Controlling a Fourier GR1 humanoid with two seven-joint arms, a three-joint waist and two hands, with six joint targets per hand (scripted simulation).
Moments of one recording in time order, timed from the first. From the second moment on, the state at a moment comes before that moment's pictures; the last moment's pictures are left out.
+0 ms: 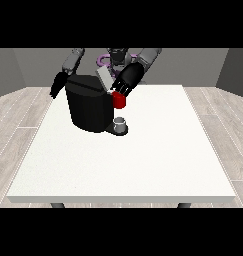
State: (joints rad) left arm -1.23 0.42 0.12 -0.66 -0.74 -0.43 -0.08; right arm -0.44 -0.08 -0.07 -1.25 0.16 -0.18 -0.03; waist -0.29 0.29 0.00
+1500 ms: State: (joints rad) left arm -1.27 0.48 0.09 -0.63 -0.84 -0.31 -0.18; right arm -0.47 -0.08 -0.06 -1.29 0.17 -0.18 0.02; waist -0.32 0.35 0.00
